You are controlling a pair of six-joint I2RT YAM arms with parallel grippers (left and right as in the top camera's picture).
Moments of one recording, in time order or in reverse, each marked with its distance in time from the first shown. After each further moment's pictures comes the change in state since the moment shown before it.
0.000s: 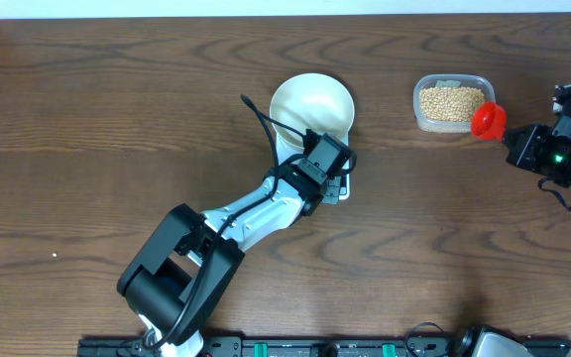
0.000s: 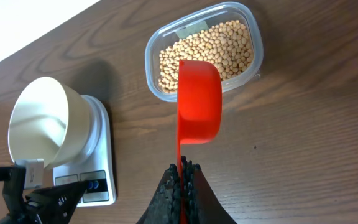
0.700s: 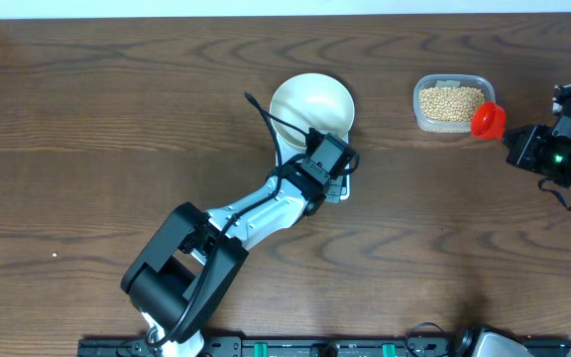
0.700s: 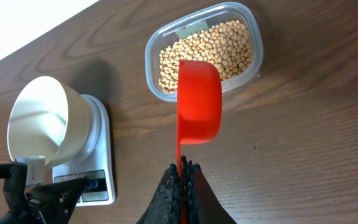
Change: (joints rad) left arm -0.006 0.019 0.011 0.011 -0.033 0.021; right arm 0.000 0.000 0.000 0.000 0.000 -0.005
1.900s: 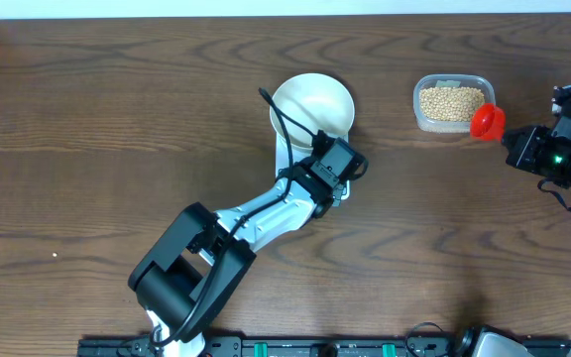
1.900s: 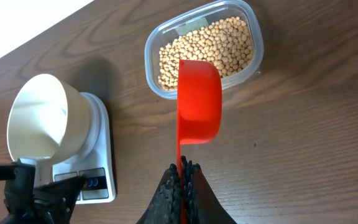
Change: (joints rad) left arm -0.042 0.023 0.027 -0.059 -0.126 0.070; right arm 0.000 0.000 0.000 -0.010 0.000 -0.001
